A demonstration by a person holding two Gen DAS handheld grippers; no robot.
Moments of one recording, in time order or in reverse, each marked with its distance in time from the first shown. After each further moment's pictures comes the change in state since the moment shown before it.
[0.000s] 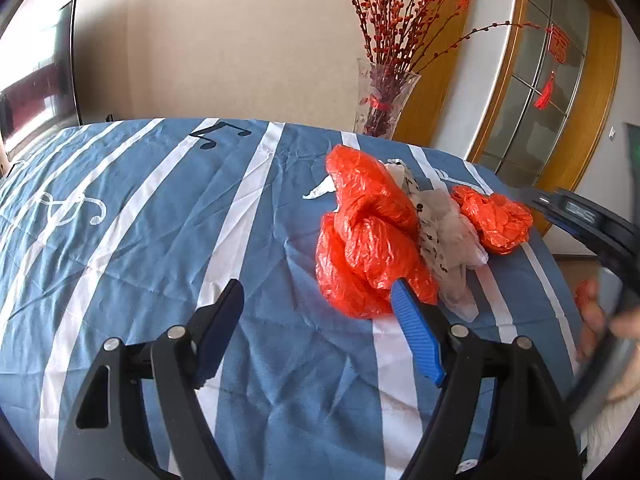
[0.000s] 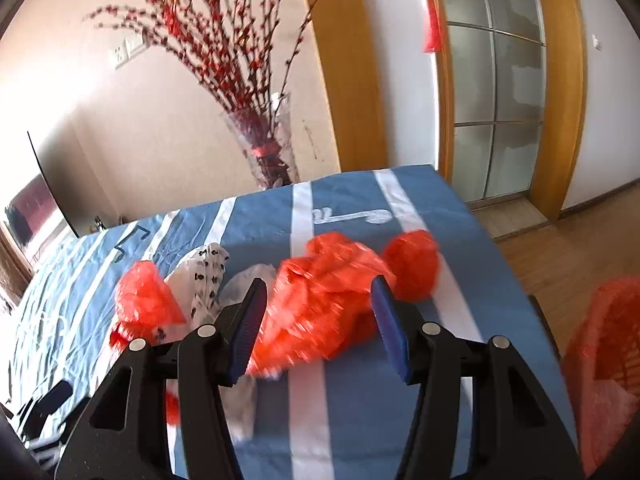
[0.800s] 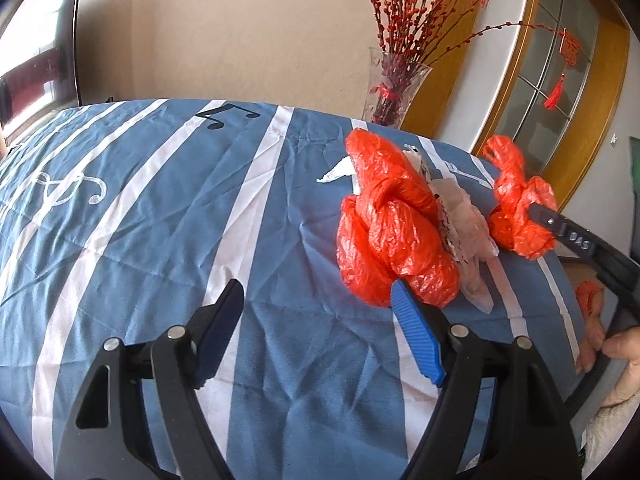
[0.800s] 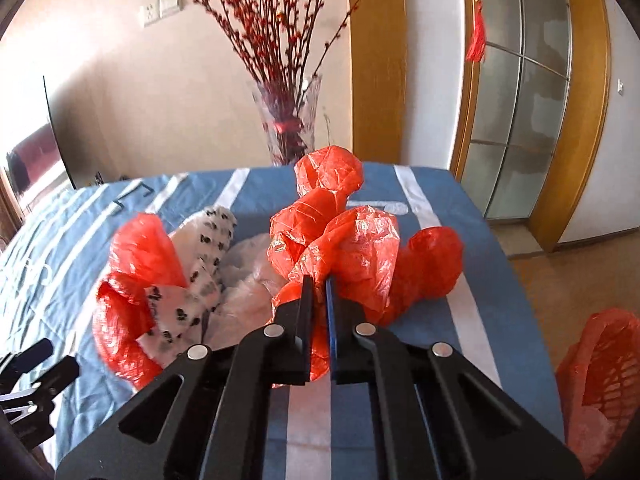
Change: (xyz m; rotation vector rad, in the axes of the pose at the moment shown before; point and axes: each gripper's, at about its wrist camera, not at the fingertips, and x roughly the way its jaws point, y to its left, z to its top) left arm 0.009 0.016 -0.007 -0.032 0.035 -0.018; right arm -0.008 0.018 -0.018 -0.151 0.005 -0.011
